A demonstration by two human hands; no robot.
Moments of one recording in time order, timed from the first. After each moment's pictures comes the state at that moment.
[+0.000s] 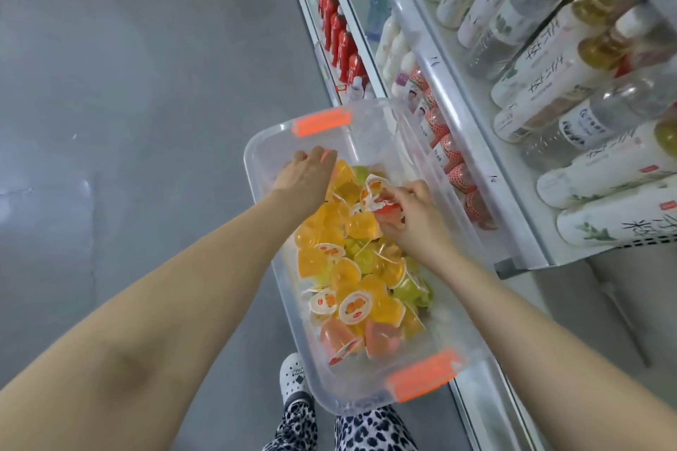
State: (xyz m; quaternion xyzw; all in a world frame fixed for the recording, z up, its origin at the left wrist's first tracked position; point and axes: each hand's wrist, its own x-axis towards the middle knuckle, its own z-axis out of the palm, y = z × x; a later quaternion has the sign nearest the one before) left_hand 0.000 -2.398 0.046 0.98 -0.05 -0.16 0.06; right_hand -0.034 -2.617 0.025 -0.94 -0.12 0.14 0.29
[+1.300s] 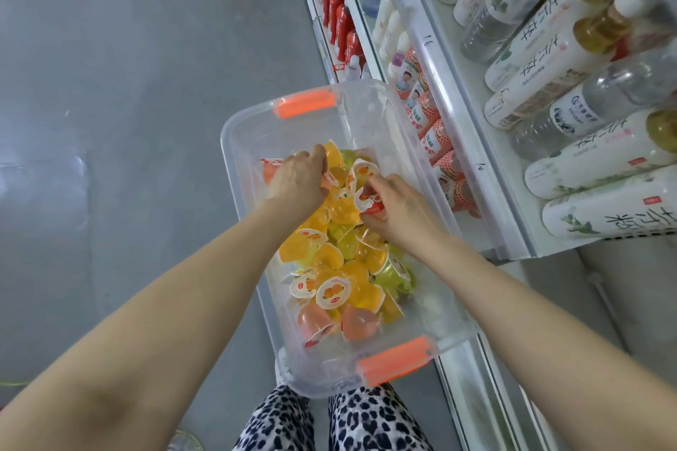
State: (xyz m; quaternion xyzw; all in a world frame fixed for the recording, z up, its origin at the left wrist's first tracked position) left_hand -0.022 -2.425 0.036 0.98 0.05 -0.11 0.16; right_hand -0.031 -2.626 0.032 -0.94 -0.22 0.15 0.21
